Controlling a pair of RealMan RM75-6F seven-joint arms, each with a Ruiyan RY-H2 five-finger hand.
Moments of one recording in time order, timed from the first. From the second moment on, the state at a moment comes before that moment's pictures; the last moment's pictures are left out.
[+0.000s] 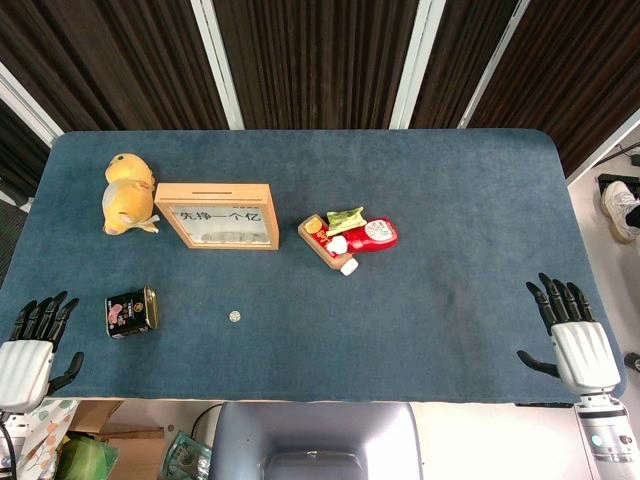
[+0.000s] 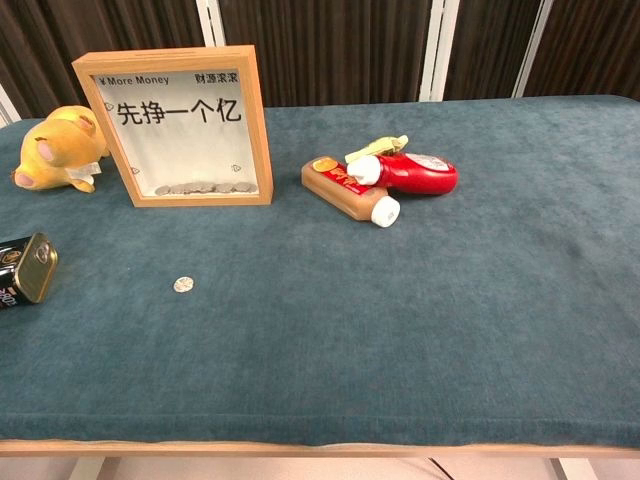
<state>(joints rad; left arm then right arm) -0.10 -1.14 -0.03 -1.58 1.54 1.50 0.08 0.10 -1.16 0.05 -1.57 -1.54 1.47 -0.11</state>
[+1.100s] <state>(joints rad) -0.32 -1.59 -0.09 -1.38 1.52 1.27 0.10 0.11 -1.17 0.06 -1.57 -1.49 1.45 -0.13</state>
